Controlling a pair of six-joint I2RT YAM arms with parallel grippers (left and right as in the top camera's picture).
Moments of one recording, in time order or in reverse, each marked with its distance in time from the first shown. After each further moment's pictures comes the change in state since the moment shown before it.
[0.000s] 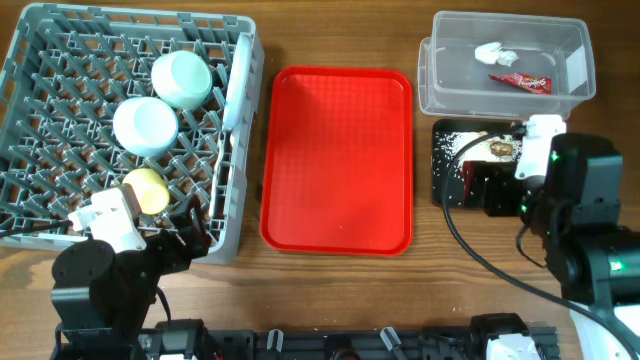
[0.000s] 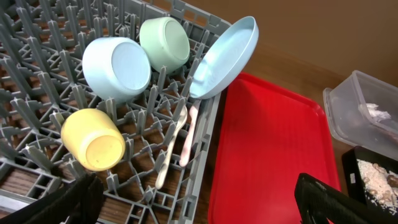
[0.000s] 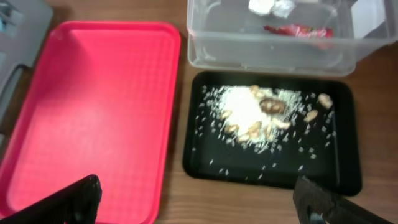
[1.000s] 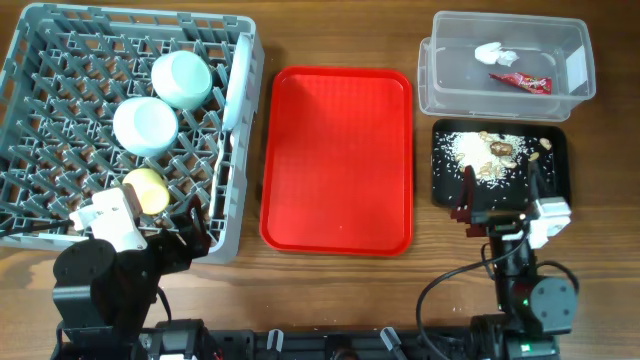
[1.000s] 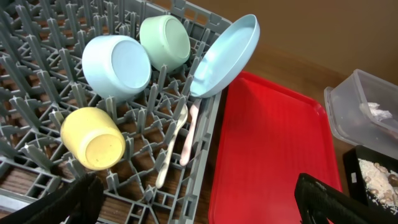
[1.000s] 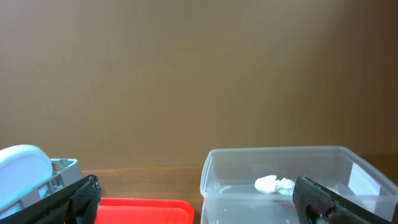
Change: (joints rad) left arm 0.000 0.000 -0.008 0.003 0.000 0.000; right arm 0.000 -0.801 -1.035 1.246 0.003 0.051
